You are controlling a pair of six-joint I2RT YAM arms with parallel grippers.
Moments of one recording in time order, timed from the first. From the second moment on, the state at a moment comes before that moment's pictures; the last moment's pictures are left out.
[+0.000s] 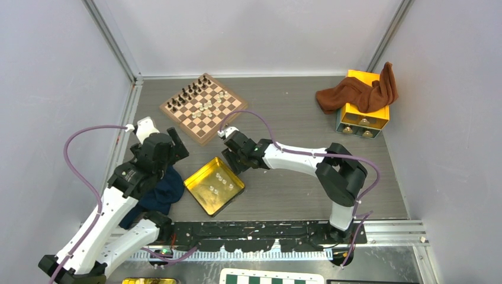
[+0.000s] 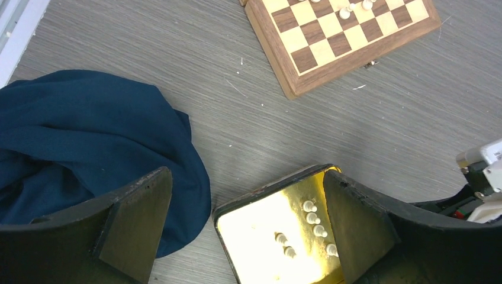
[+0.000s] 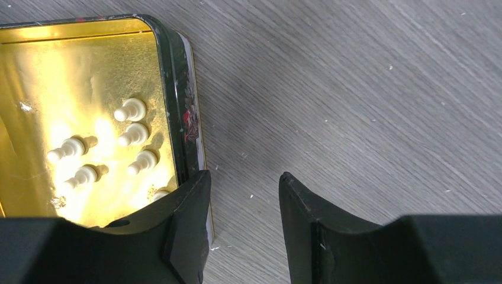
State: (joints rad) left arm -0.50 0.75 0.90 -0.84 -0.57 -0.71; right arm 0.97 1.81 1.22 -0.37 0.13 0.27
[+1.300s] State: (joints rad) left arm -0.50 0.74 0.86 -0.82 -0.56 -0.74; right arm 1.04 1.81 1.26 -0.37 0.11 0.26
